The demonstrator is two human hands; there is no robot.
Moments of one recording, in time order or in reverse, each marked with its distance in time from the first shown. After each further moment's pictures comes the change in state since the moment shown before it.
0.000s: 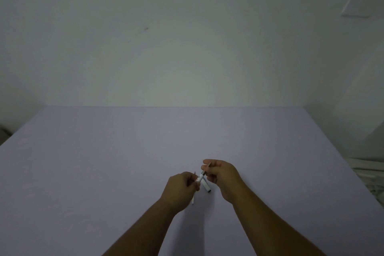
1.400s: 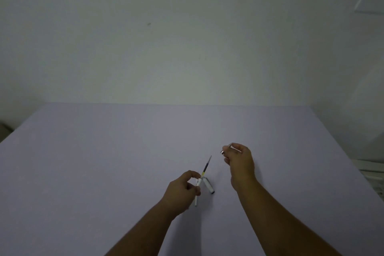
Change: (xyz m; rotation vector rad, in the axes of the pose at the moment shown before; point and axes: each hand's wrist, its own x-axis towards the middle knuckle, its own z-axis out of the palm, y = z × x) left_hand 0.007 -0.019 -0.002 -0.285 -0.134 -0.116; right_hand 0.035 -0.015 -0.010 0.215 0.381 -0.194
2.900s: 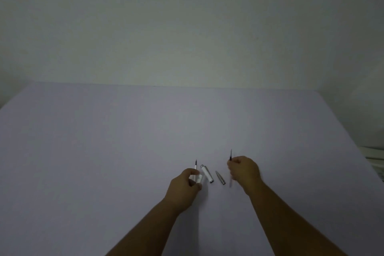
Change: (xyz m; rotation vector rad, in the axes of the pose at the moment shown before) left_hand 0.034 -0.040 0.029 0.050 0.022 -0.082; right_hand 0.031 0.051 -0.040 -0.800 -0.144 0.066
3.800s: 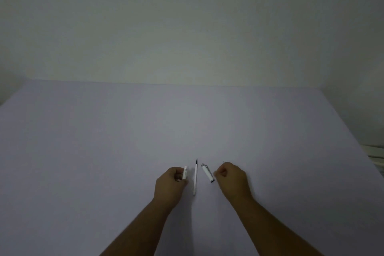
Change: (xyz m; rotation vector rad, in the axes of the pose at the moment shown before) left_hand 0.002 -0.012 -0.018 -0.049 0.254 -0.089; right_hand -0.034 0.005 0.033 -0.186 0.044 -0.214
